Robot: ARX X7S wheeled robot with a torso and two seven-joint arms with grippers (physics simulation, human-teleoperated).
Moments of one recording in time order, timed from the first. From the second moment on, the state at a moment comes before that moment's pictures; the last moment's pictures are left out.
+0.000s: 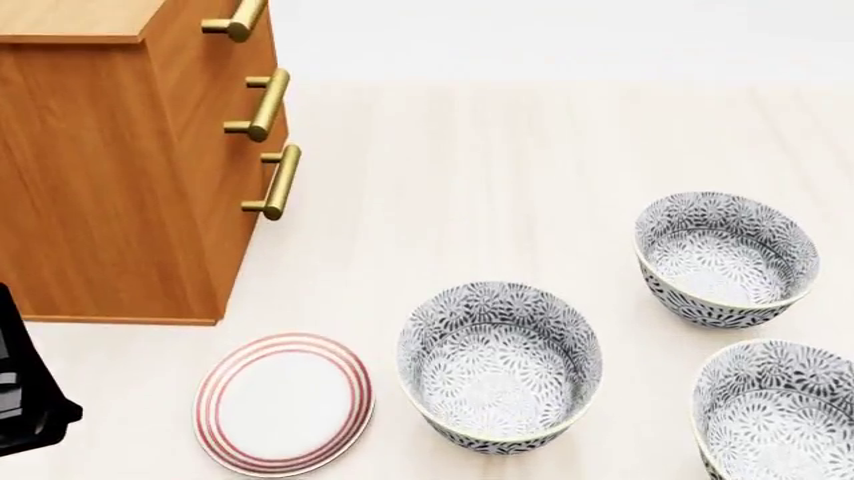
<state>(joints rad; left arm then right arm) -0.06 -0.17 -0.04 0.68 -0.31 -0.36 -0.34 -0.68 0.12 0.38 -0.83 0.14 -0.24 0.46</state>
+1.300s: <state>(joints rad) 0.13 -0.13 0.10 0.78 -0.54 -0.57 -0.45 -0.67 0.10 0.33 -0.85 0.06 -0.25 0.54</state>
